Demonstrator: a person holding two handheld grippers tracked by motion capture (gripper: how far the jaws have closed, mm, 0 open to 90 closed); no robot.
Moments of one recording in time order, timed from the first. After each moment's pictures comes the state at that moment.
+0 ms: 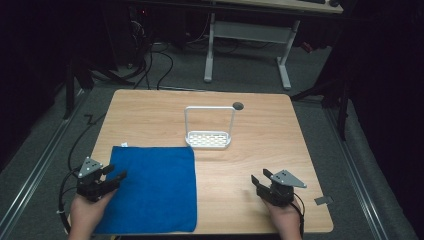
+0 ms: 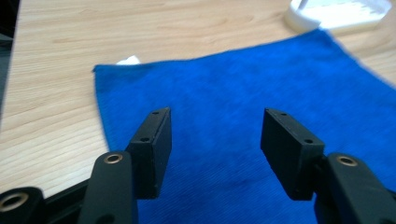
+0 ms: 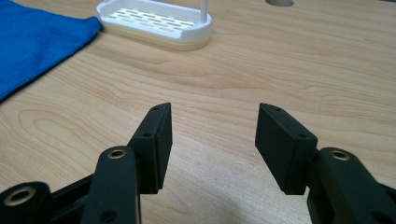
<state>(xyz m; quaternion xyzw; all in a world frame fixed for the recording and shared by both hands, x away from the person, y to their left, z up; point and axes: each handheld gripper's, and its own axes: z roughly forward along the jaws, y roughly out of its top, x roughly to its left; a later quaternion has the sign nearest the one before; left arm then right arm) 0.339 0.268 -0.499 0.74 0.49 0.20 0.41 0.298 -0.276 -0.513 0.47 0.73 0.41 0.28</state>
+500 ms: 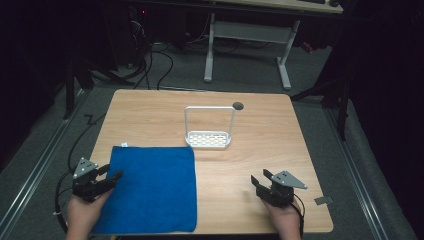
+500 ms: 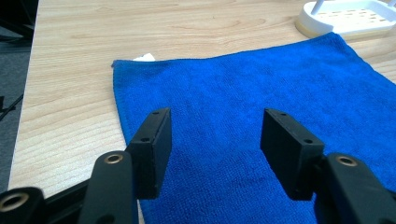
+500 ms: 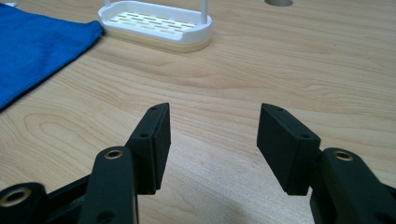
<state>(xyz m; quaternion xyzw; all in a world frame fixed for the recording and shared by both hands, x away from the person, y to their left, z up) 0.339 0.277 -0.501 0.73 0.50 0.21 0.42 0.297 -0.275 -0.513 0.48 0.72 0.42 0.27</state>
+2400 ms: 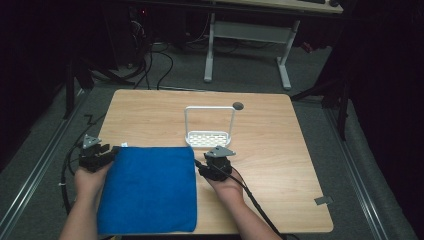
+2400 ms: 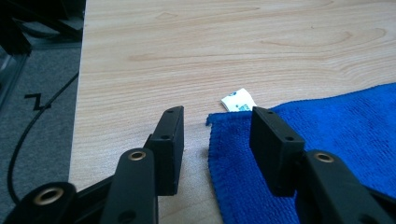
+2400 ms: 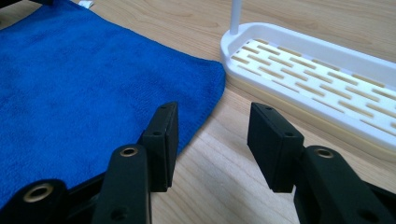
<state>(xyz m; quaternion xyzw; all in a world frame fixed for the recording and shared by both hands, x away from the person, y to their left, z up) 0.440 0.301 -0.534 0.72 0.53 0.23 0.38 0.390 -0.113 -0.515 0.42 0.79 0.41 0.19</state>
